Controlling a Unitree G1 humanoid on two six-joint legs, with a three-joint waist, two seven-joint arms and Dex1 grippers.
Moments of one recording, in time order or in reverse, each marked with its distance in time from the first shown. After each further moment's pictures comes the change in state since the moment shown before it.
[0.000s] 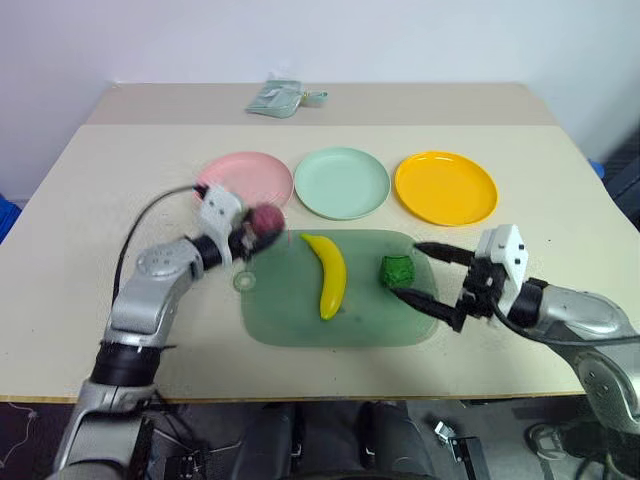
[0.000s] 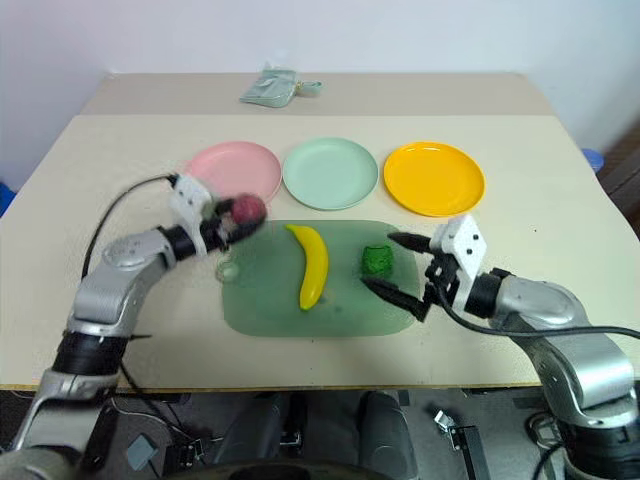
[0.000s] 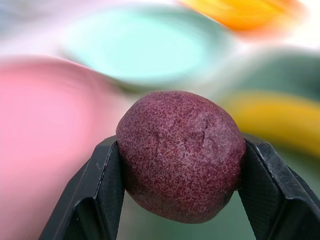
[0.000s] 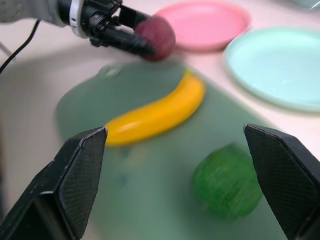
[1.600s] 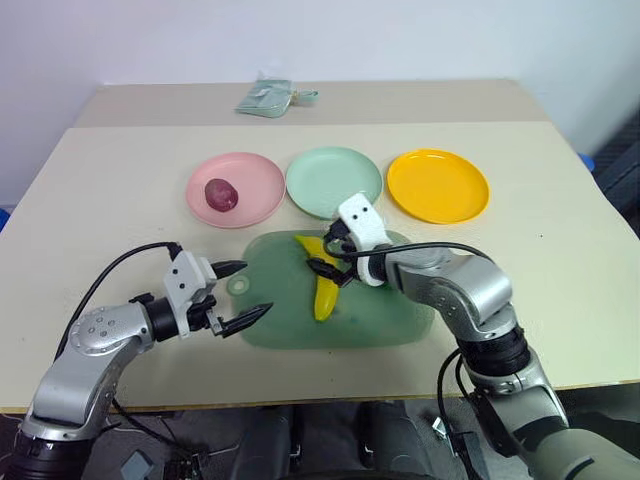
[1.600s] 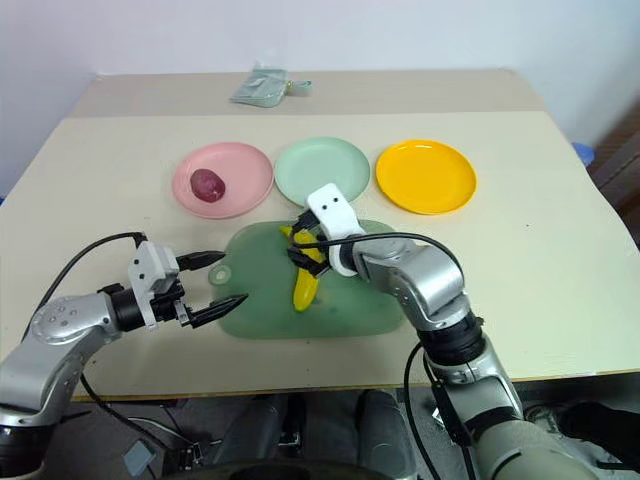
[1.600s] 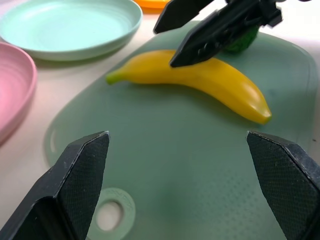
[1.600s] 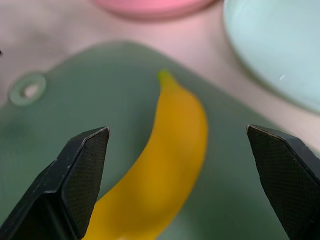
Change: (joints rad) left arm 0.554 0.241 0.098 -0.432 -0.178 -0.094 -0.361; right arm -0.550 0.430 0.442 0.223 -0.233 0.665 -0.543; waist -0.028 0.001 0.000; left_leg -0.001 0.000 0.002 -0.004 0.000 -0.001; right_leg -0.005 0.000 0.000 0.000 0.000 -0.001
